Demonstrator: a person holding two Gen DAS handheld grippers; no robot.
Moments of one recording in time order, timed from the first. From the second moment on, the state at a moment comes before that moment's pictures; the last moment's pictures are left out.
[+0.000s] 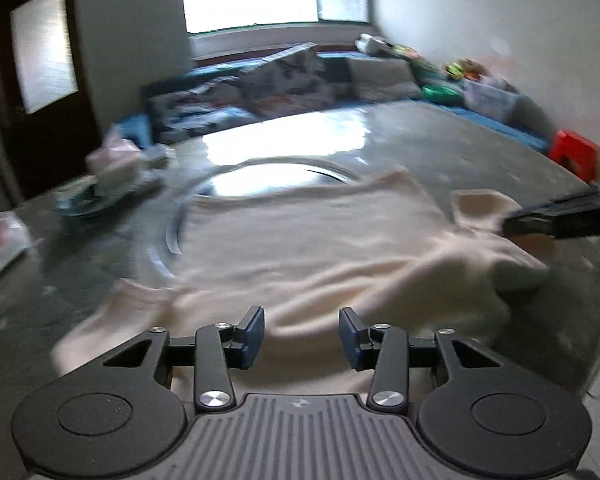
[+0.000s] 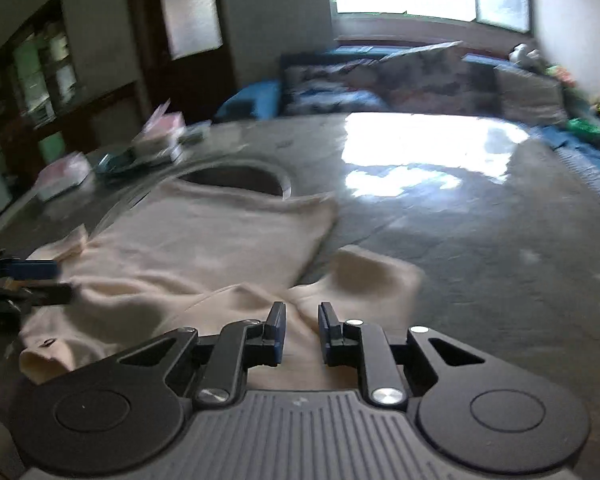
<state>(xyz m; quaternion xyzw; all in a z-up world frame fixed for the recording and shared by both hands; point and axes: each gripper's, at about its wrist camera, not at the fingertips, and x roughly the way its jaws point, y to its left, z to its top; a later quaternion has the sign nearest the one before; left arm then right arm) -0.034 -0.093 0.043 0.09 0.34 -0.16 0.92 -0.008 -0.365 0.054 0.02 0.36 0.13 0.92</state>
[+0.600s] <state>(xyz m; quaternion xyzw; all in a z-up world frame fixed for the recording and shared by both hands) -0.074 -0.110 0.022 0.13 0.36 -0.31 0.87 0.003 -0.427 0.035 -0.04 0.37 -0.04 0.93</state>
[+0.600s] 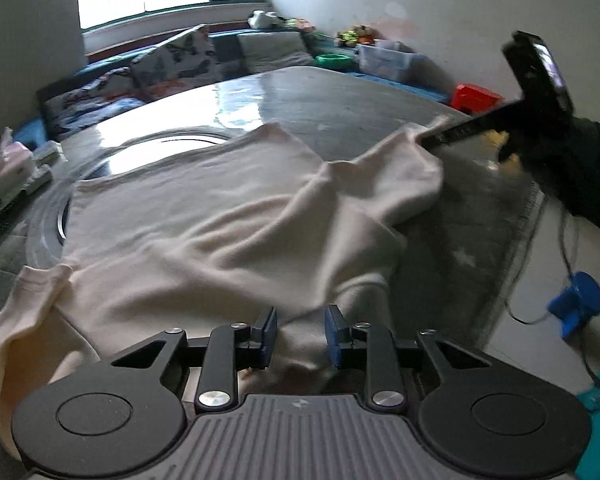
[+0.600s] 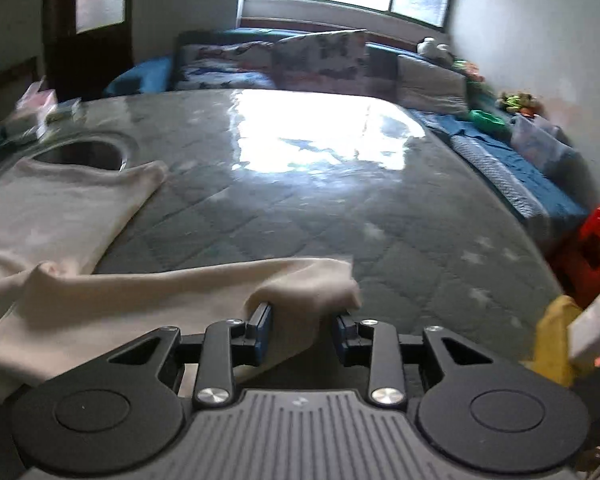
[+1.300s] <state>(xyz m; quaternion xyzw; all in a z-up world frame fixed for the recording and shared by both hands) 0.068 -0.052 0.048 0.05 0.38 -0.07 0.92 0.089 -0.360 0.046 0.04 0.39 0.13 0.91</state>
